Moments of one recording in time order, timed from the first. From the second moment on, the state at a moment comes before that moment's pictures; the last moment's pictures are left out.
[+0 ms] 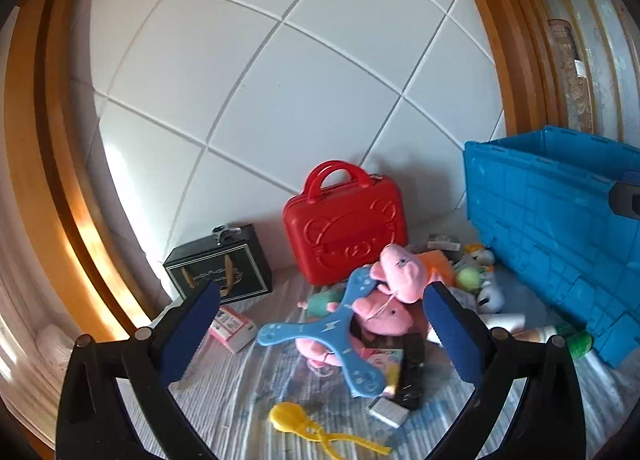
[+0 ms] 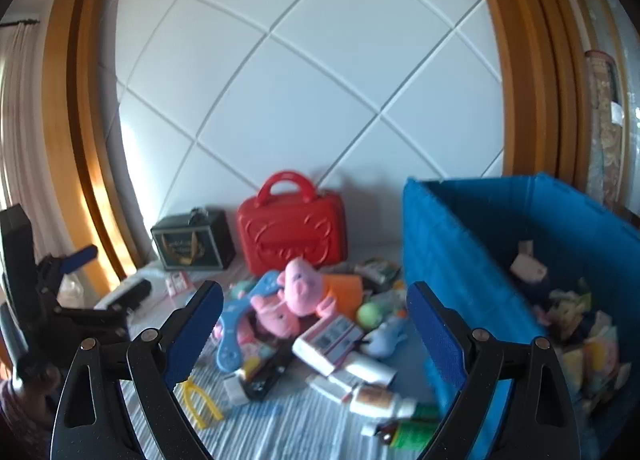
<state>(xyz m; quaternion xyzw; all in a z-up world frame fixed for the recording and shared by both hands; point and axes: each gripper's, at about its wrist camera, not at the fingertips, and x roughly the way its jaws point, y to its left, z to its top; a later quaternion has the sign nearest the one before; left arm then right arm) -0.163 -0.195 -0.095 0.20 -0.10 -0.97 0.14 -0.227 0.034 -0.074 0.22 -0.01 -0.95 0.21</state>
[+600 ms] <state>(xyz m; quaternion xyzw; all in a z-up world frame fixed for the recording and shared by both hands) -0.200 -0.240 -0.215 0.29 -0.05 -0.94 0.15 -0.330 -0.067 -0.252 0.42 0.07 -0.86 0.28</state>
